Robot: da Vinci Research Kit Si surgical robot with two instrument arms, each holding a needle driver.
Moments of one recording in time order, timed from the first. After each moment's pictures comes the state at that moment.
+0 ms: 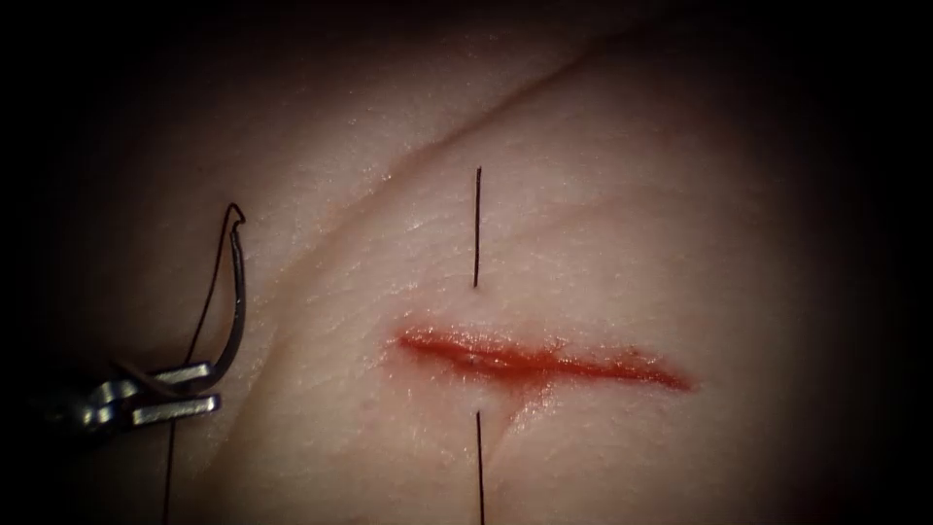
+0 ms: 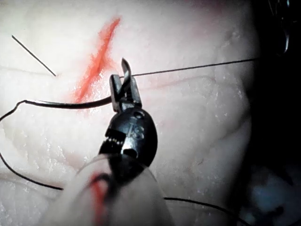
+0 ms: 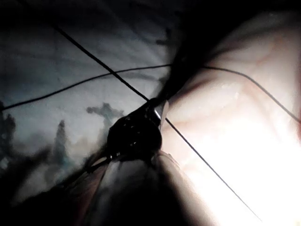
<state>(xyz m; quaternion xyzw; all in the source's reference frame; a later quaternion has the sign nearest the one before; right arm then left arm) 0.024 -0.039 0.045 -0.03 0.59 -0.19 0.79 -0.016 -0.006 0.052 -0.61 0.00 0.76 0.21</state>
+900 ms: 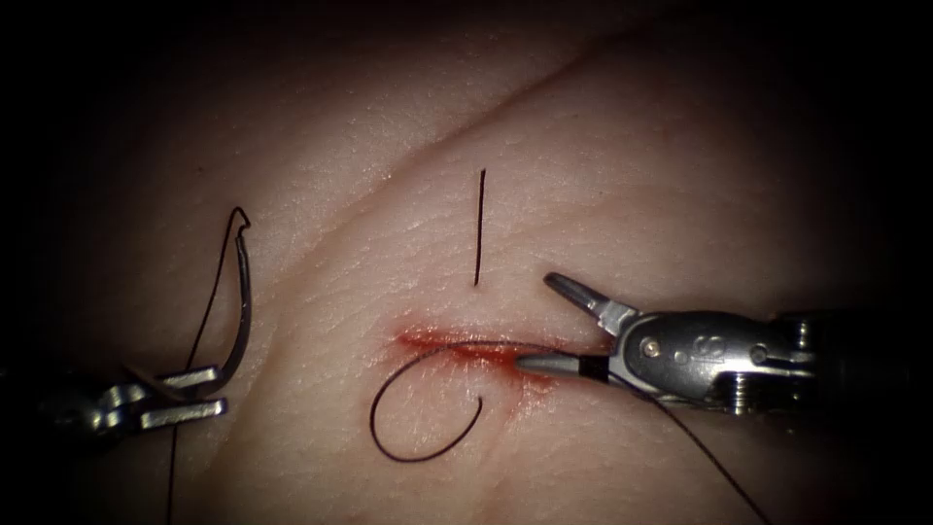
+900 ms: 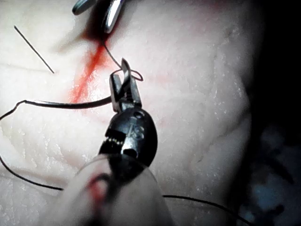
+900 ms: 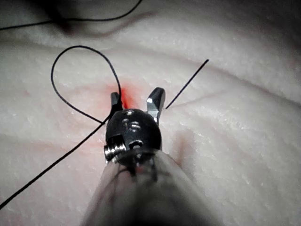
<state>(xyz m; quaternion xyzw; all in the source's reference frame) 0.025 -0.011 0.060 0.05 0.48 0.24 0.84 -0.017 -0.007 0.053 -0.61 0.00 0.76 0.21</state>
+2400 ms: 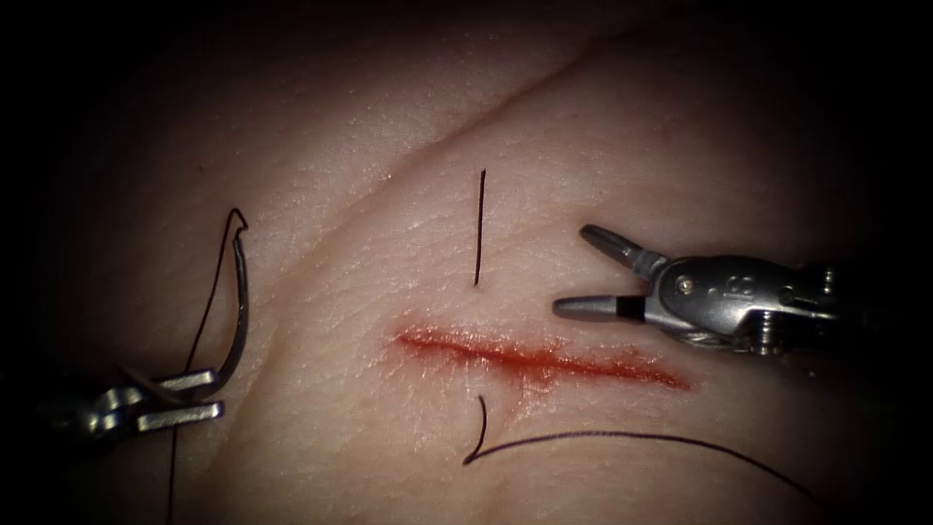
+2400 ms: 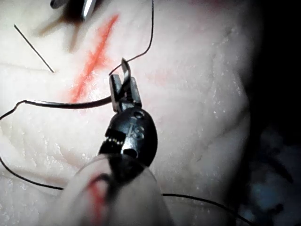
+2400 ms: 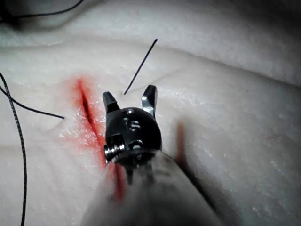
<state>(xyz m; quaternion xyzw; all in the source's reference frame) 0.022 -0.007 0.064 0.11 0.47 0.29 0.82 -0.016 -0.007 0.053 -0.61 0.00 0.76 0.21</state>
